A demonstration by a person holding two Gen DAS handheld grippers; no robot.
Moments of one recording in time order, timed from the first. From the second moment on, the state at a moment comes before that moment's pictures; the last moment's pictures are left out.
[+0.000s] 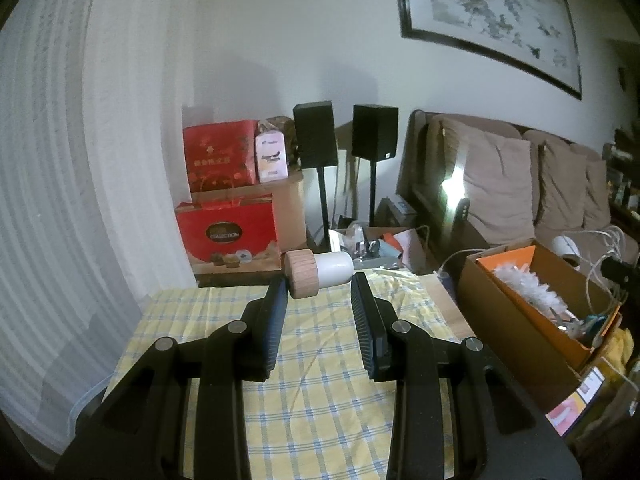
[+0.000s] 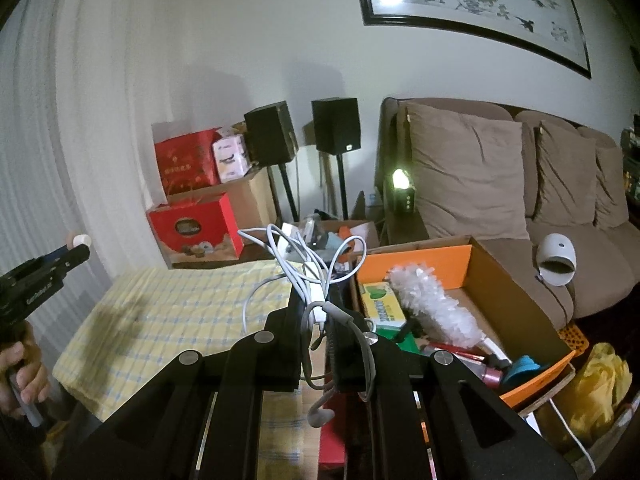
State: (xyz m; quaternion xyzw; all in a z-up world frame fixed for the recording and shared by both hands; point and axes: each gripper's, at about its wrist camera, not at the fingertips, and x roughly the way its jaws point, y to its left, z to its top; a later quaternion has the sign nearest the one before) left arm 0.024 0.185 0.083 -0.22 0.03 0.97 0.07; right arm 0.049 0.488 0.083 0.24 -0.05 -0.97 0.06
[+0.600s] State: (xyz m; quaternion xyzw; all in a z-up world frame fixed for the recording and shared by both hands) left arm 0.028 0.230 0.084 -0.22 0.05 0.97 0.13; right arm 0.049 0.502 0.084 0.24 -0.06 -0.97 0.05
